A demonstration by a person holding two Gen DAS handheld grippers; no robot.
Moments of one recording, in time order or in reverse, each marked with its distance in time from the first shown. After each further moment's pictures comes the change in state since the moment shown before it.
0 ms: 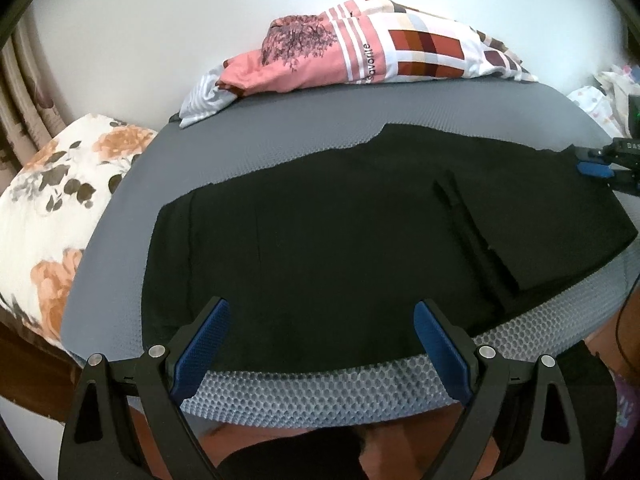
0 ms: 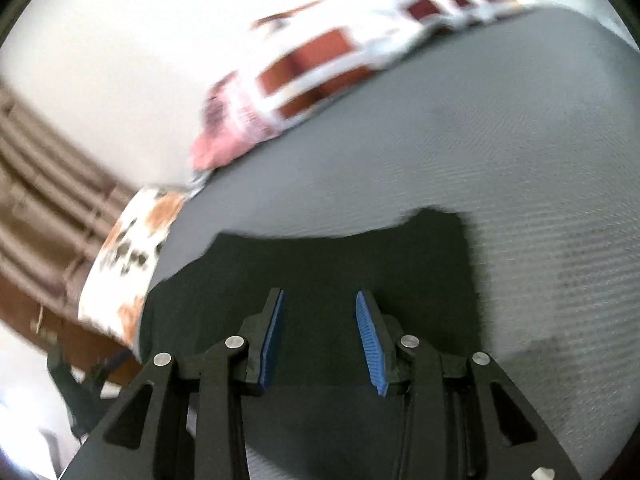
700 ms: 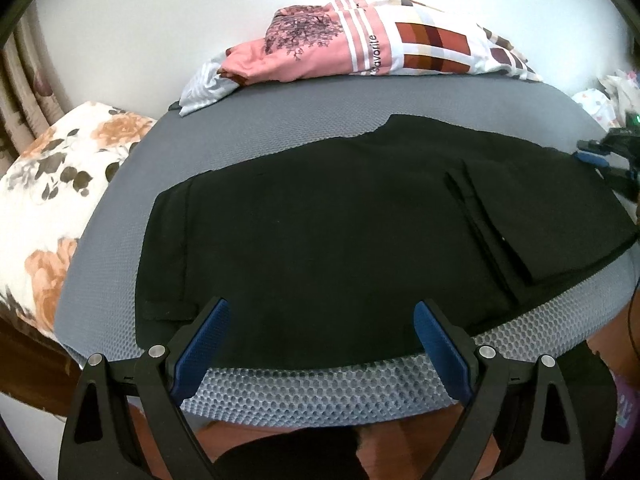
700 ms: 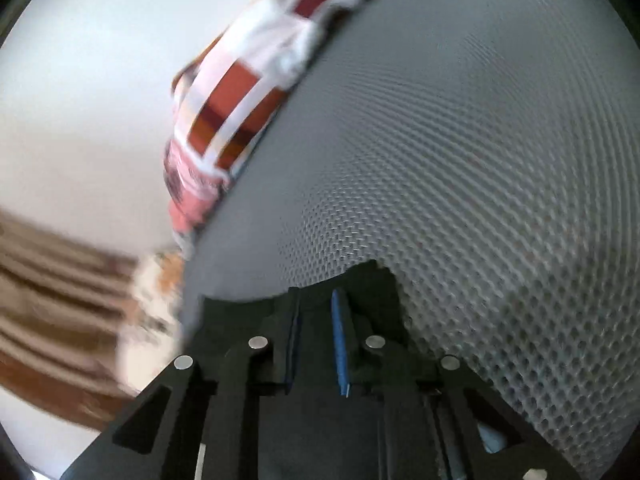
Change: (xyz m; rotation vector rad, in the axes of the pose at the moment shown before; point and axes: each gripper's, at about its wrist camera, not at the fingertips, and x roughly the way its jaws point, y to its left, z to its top) left arm 0.008 0.004 -0.002 -0.029 0.022 -0.014; right arm 0.001 -0.068 0.033 0.383 -0.028 0.181
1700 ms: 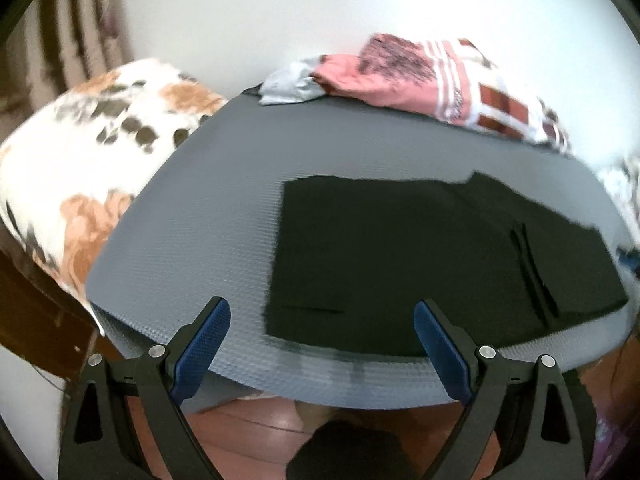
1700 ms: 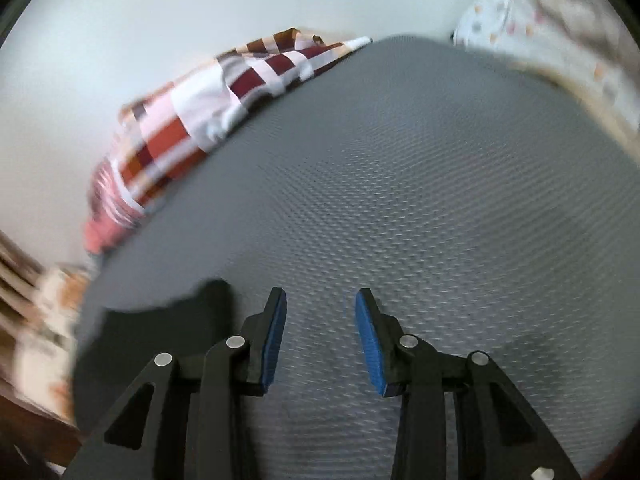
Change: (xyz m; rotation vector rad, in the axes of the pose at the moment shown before) left arm -0.041 0.129 -0.018 -0.248 -0.056 -0.013; right arm -0.073 0.012 -0.031 -0.369 -0.282 -0.583
